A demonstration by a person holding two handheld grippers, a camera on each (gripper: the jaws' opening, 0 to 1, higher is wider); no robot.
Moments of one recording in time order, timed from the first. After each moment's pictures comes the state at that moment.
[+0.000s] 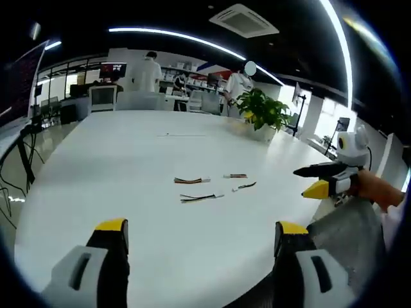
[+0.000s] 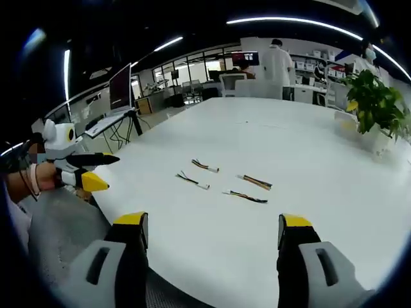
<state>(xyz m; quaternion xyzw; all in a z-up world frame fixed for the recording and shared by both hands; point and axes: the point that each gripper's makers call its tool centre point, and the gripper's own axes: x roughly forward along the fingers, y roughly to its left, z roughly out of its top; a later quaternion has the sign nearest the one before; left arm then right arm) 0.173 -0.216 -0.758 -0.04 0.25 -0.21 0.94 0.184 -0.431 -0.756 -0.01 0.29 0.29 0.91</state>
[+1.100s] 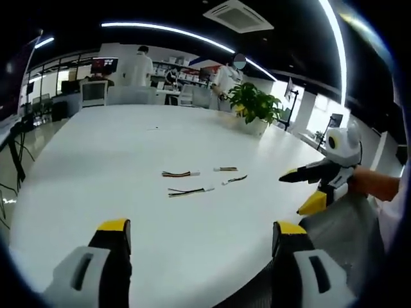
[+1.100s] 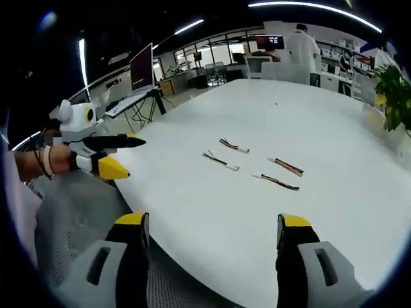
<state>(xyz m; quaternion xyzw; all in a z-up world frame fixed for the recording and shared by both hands) 0.169 -0.233 -0.771 -0.04 0.27 -0.25 0.93 0.162 -0.405 -0.778 -0.02 0.34 0.37 0.87</state>
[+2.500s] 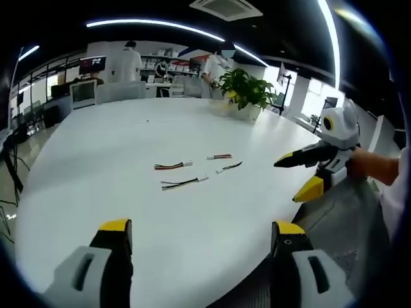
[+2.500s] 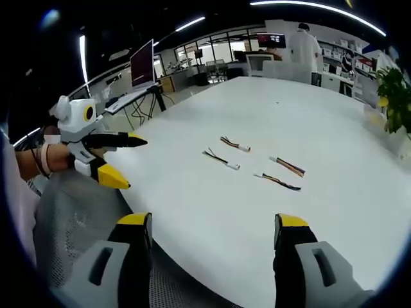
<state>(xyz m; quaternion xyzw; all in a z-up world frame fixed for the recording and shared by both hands) 0.163 -0.243 -0.779 0.01 0.29 -0.27 0.92 0.163 -0.401 -0.782 -0.04 0.34 0.37 0.86</state>
